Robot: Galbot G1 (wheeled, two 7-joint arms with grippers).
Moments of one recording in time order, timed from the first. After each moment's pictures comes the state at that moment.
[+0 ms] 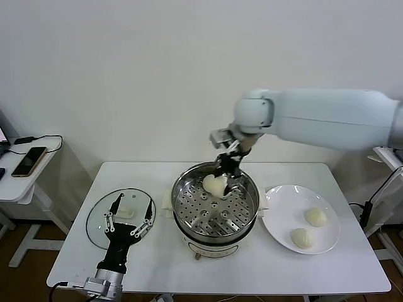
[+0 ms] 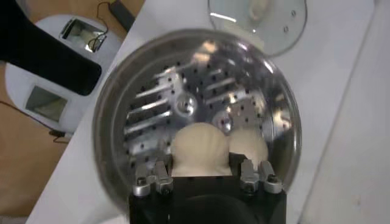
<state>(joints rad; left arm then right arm) 1.60 -1.24 -0.41 -2.10 -0.05 -0.22 -0.15 0.85 1.20 -1.63 1.42 0.72 -0.31 -1.00</state>
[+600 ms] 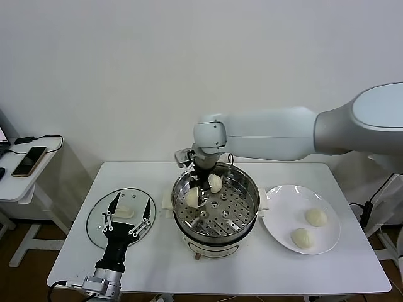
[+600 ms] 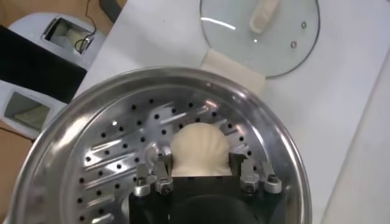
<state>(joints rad) 1.59 -1.23 -0.42 -2.09 -0.05 -0.23 -0.16 0.74 1.38 -1.66 1.28 0.76 -0.34 -0.93</state>
